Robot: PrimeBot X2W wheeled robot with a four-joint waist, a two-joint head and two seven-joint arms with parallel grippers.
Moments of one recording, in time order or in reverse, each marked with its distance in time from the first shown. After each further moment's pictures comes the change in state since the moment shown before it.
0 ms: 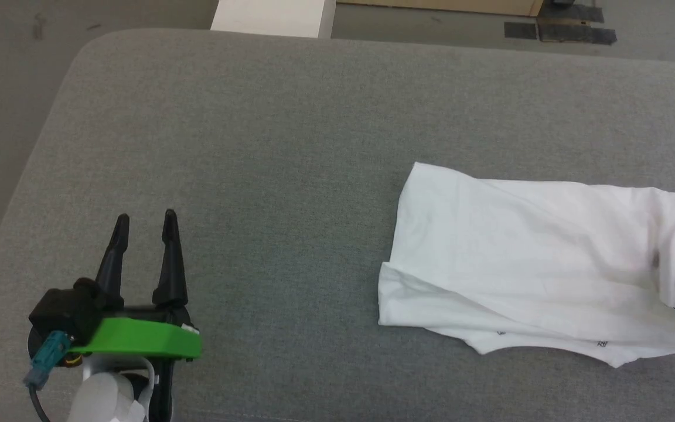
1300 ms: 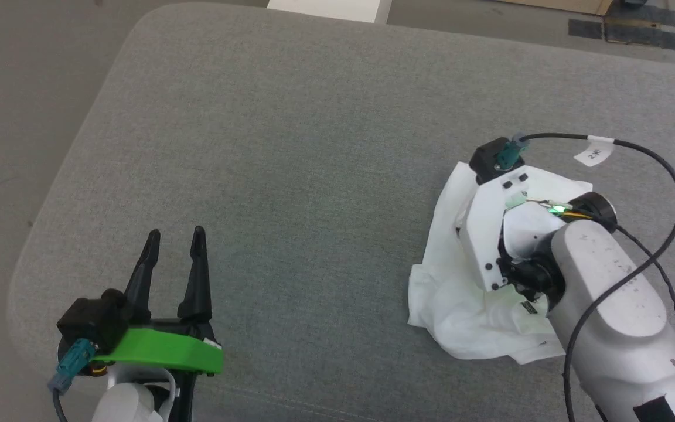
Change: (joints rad) left arm 0.030 -0.003 -0.068 0.019 -0.046 0.000 0.000; right arm -0.197 0.222 0.471 0.036 0.125 0.000 -0.014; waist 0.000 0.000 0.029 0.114
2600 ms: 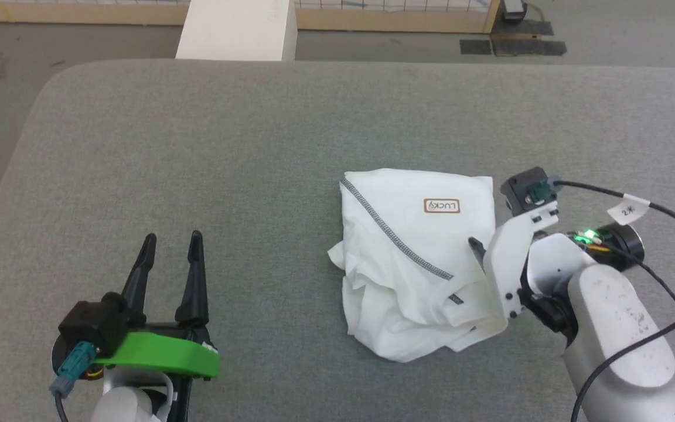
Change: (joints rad) left arm 0.008 0.002 0.013 0.003 0.047 0.000 0.000; right arm 0.160 0.025 -0.139 -0.089 -0.205 0.000 -0.199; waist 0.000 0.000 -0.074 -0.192
